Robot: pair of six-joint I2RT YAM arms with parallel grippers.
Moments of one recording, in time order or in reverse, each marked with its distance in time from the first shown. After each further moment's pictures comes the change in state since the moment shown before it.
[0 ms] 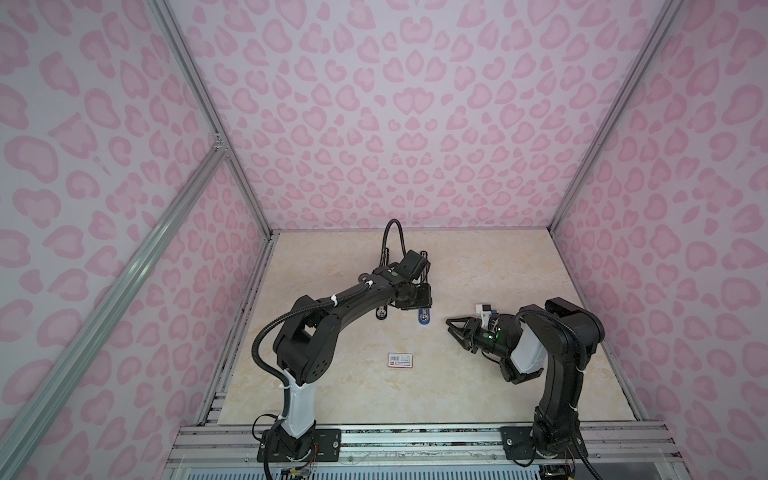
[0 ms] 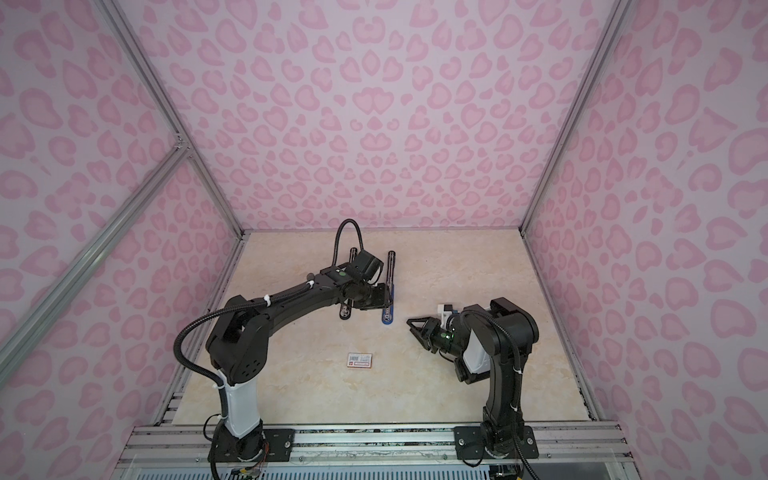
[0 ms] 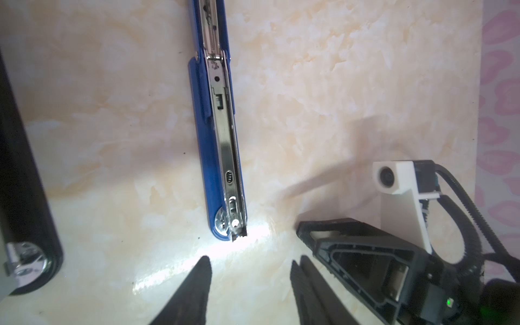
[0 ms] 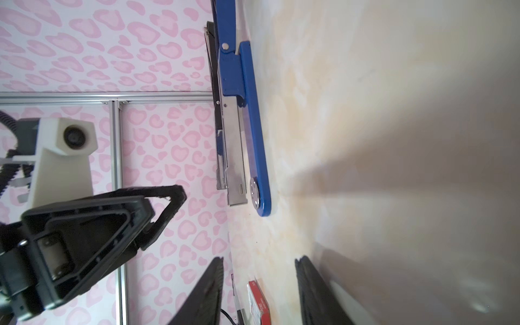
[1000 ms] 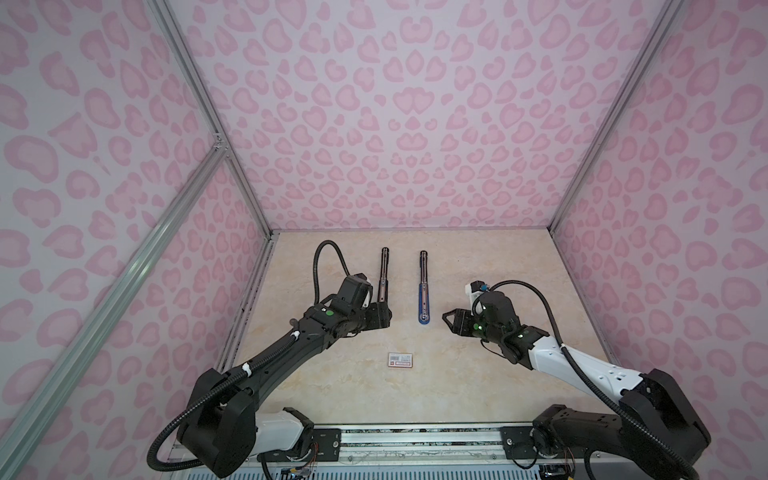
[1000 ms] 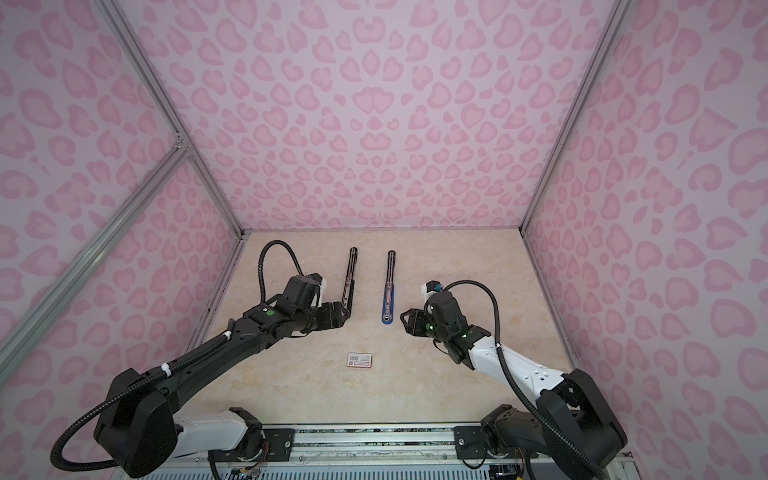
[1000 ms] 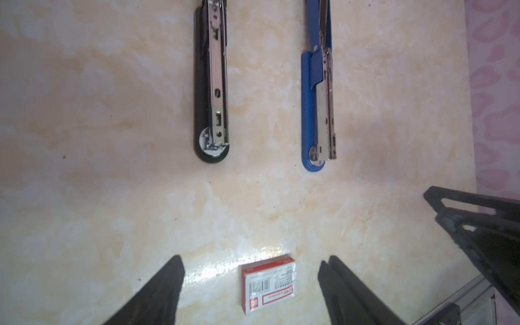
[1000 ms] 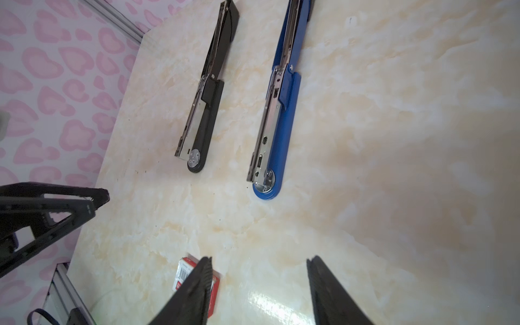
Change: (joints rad) left arm 0.167 -0.551 -0.595 0.100 0.013 0.021; right arm 0.295 -0.711 0.290 -1.318 0.539 -0.703
